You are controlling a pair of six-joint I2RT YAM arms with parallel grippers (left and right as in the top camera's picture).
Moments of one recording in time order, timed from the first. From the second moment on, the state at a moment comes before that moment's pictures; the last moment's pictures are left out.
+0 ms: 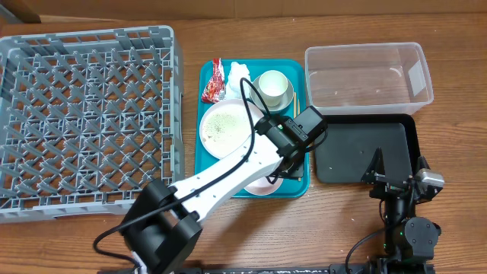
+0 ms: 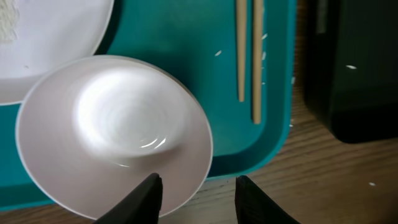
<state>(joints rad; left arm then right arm) -0.87 1.89 1.51 -1.04 -0.01 -0.76 -0.05 0.01 0.02 -0.02 0.12 0.17</state>
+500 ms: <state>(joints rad) -0.87 2.03 1.49 -1.04 0.03 -0.78 -0.05 0.01 0.02 -0.02 0.12 0.17</state>
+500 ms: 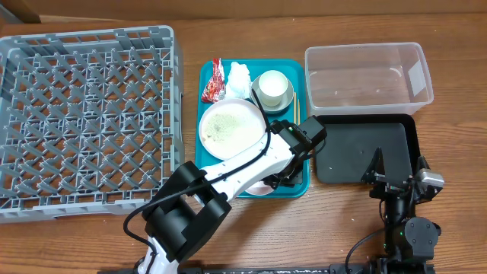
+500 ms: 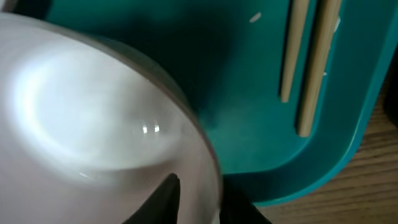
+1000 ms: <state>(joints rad) -0.87 2.03 1.59 -1.13 0.03 -0.77 -0.05 0.01 0.02 -0.02 0.12 0.17</state>
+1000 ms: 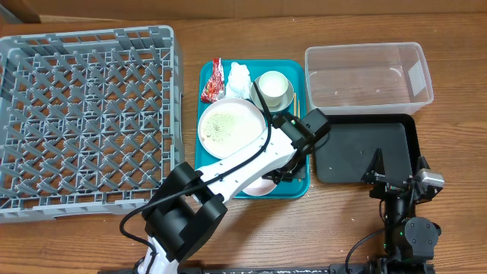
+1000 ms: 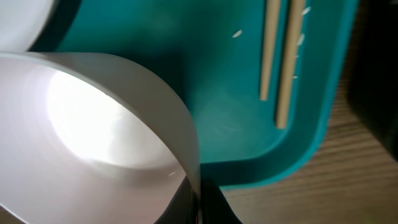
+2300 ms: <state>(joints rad) 0.23 2.03 2.17 -1.02 0.74 -0.34 -0.05 0.01 0.02 -0.02 0.12 0.17</state>
